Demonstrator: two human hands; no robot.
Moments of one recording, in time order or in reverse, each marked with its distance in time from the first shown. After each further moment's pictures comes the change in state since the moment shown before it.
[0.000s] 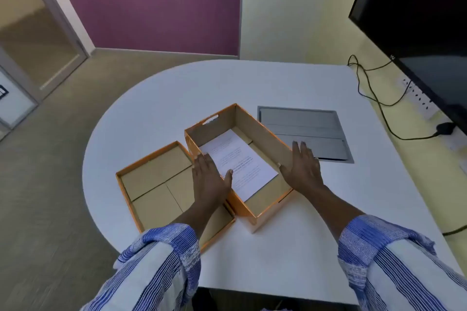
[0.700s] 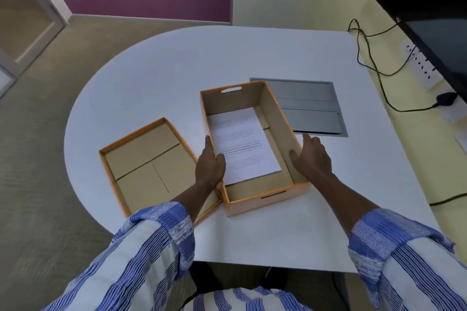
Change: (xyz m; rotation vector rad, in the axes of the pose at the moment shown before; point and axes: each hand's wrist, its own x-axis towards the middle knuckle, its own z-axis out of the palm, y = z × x) left_hand -0.017 0.013 0.039 -0.411 -0.194 -0.157; right_hand -0.022 0.056 0.018 0.020 -0.121 0.210
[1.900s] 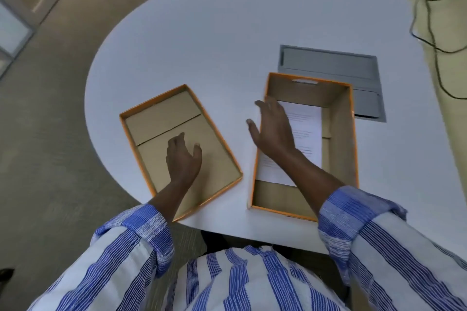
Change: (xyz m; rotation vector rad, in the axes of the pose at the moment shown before) left_hand -0.013 -0.113 -0.066 0.124 0.277 -0.160; right_hand -0.025 -0.146 0.054 0.165 0.049 -0.529
